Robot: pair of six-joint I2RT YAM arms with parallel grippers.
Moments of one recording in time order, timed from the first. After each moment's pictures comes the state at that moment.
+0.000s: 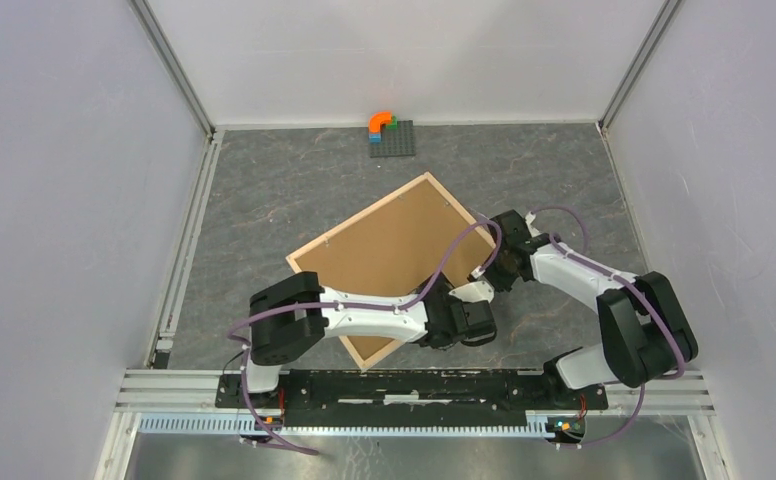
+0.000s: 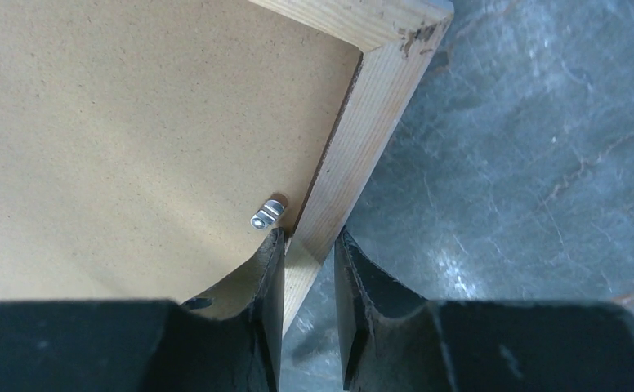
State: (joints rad) left arm -1.37 1.92 1.34 -0.67 -0.61 -0.39; right arm 0.40 1.43 0.72 -0.47 0.09 1.04
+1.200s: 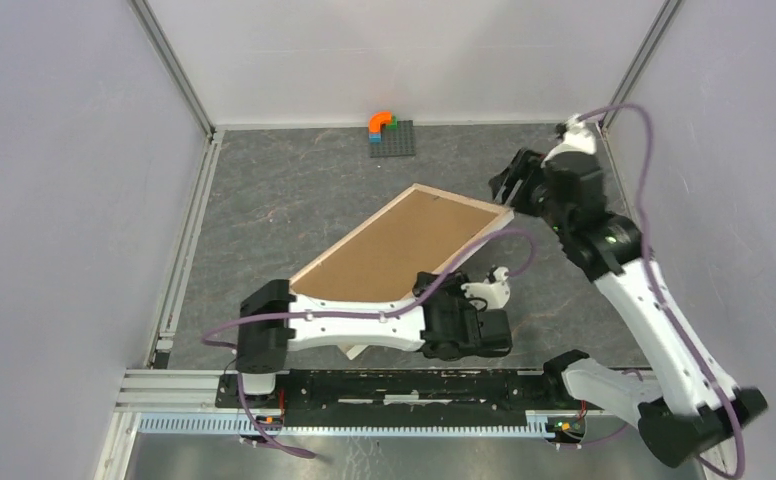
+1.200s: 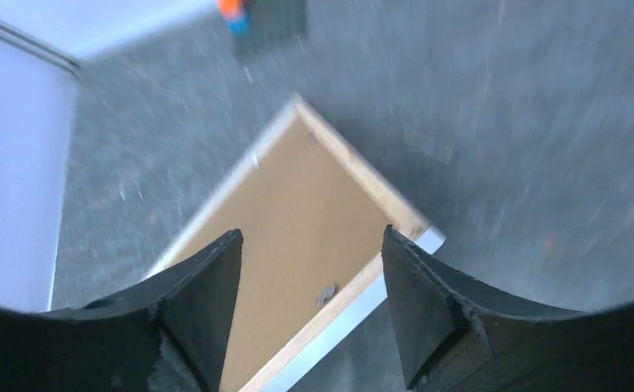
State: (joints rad) left arm -1.49 1.89 1.52 -1.01 -1.09 -0.22; right arm 0.41 1.08 1.15 -0.62 0.16 0.64
